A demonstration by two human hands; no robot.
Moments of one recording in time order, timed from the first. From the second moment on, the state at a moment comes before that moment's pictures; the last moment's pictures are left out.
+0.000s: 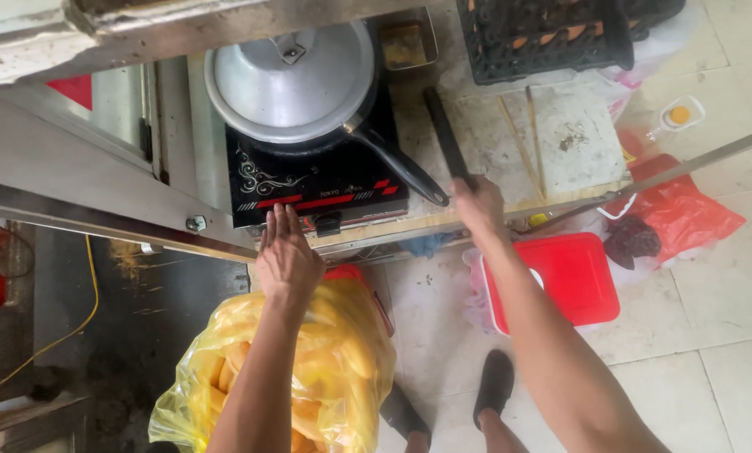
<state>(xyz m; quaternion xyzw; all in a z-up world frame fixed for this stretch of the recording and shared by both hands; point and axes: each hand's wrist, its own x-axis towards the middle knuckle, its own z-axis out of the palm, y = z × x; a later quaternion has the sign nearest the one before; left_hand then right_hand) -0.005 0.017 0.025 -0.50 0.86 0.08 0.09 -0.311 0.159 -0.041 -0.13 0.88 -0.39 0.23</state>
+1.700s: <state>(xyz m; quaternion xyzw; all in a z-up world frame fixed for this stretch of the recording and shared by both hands) -0.102 0.291 0.320 -0.47 0.52 0.71 -0.08 -0.328 0.370 0.527 -0.34 0.83 -0.43 0.11</state>
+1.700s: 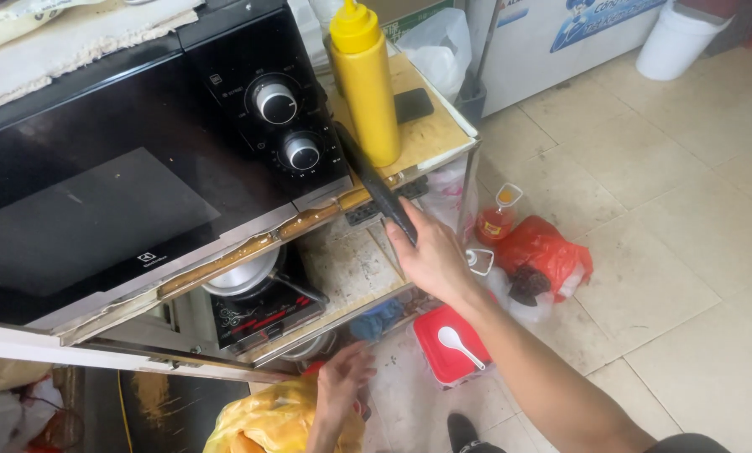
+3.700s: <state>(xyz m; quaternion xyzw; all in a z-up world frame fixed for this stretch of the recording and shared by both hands) 0.577 0.565 0.454 -0.47 0.14 0.46 -0.74 0.505 0.351 0.378 -0.69 0.37 -0.19 0.59</state>
